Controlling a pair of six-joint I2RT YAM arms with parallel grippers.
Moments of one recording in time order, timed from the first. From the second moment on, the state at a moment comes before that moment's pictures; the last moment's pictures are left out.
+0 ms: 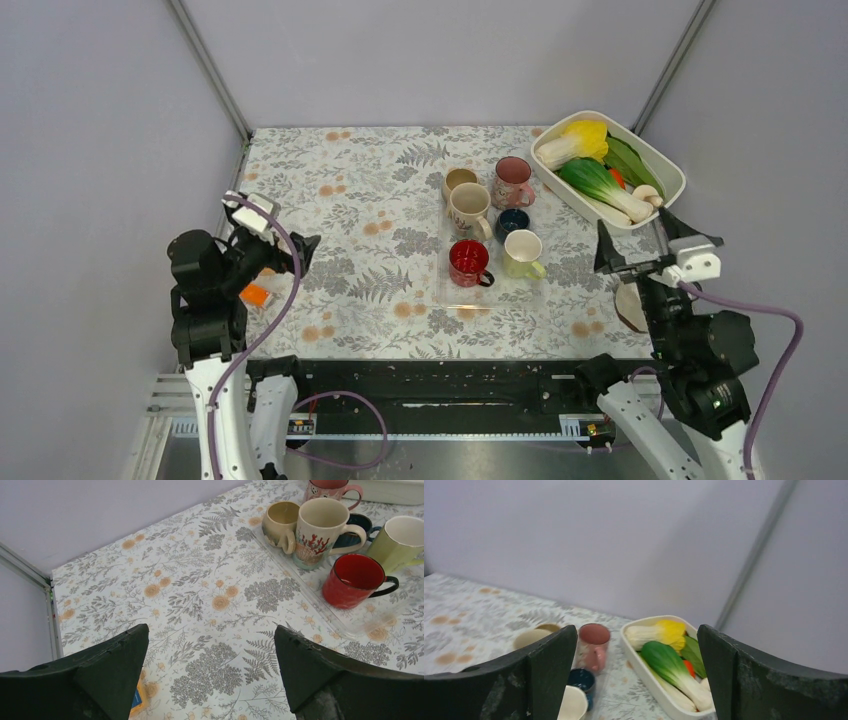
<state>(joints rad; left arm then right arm) 0.21 0.61 0.96 -0.57 0.67 0.25 0.46 0.32 0.92 -0.29 0.20 -0.30</state>
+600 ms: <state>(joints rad) 0.21 0.54 0.87 -0.52 0.57 0.24 0.37 0.16 0.75 -0.21 0.46 -0.30</state>
